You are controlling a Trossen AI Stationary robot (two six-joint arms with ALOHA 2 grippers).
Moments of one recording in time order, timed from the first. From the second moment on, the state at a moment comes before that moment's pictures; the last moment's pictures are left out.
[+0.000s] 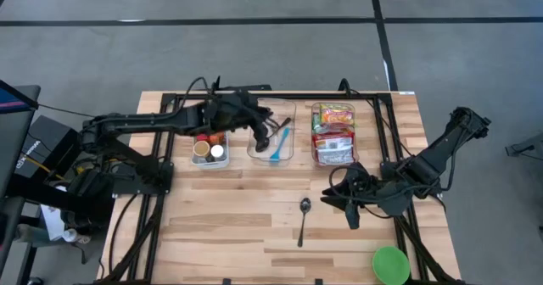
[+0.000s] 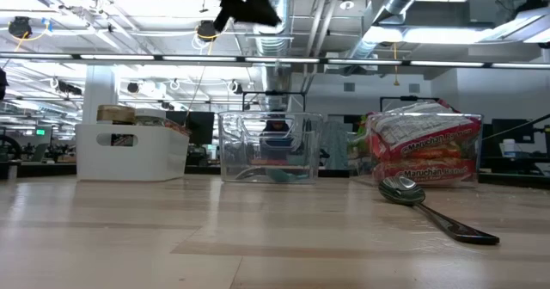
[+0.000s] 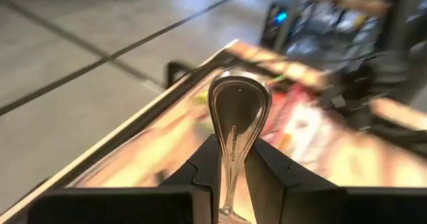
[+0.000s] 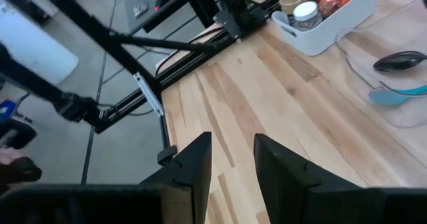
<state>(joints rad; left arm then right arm) 0.16 1.42 1.20 -0.16 -0.32 -0.25 0.69 1.20 1.20 -0.57 0.63 0.95</state>
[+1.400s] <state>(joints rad) 0.35 1.67 1.20 -0.33 -0.08 -0.30 0.68 1.20 1.20 -0.58 0.70 1.14</state>
